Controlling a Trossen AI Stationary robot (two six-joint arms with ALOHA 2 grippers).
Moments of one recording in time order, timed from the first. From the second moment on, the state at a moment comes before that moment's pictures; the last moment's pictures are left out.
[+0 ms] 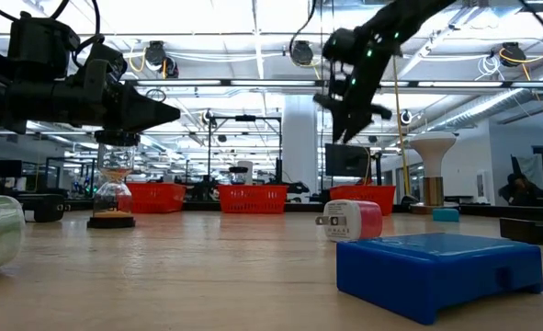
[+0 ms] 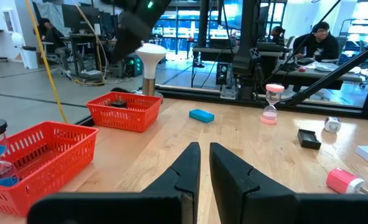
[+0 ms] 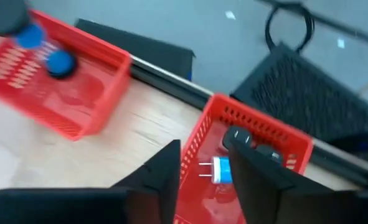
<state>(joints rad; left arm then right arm) 0.18 1.27 0.02 1.28 0.00 -0.03 -0.64 1.63 1.33 -0.61 0.24 0.37</state>
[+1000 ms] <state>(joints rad) 0.18 1.27 0.02 1.28 0.00 -0.03 -0.71 1.78 1.33 -0.75 0.10 -0.74</state>
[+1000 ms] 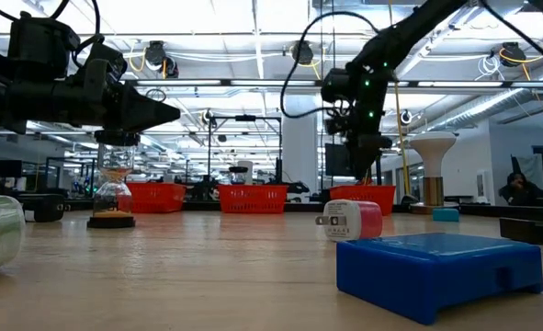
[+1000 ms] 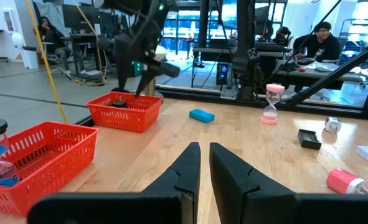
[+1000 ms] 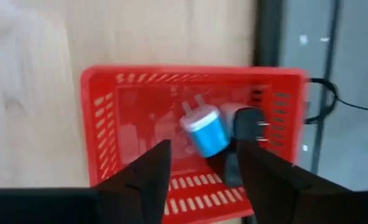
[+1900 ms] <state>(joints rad) 0.18 1.27 0.02 1.28 0.00 -0.03 -0.75 1.92 1.33 -0.74 0.10 -0.87</state>
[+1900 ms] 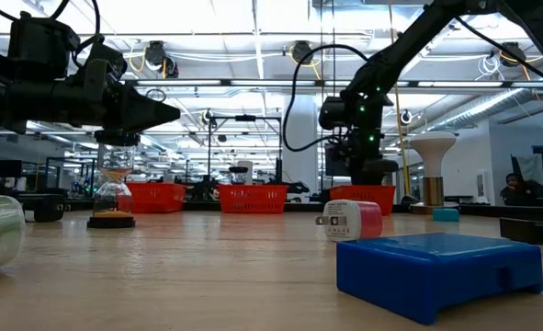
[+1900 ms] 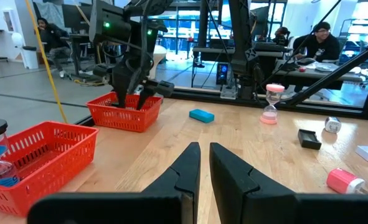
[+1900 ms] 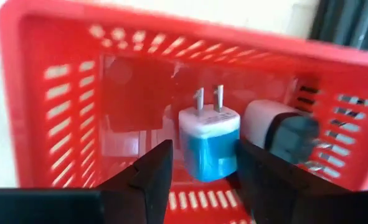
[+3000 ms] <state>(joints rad) 0.18 1.27 0.02 1.28 0.00 -0.03 -0.74 1.88 1.27 -0.64 0.08 -0.77</state>
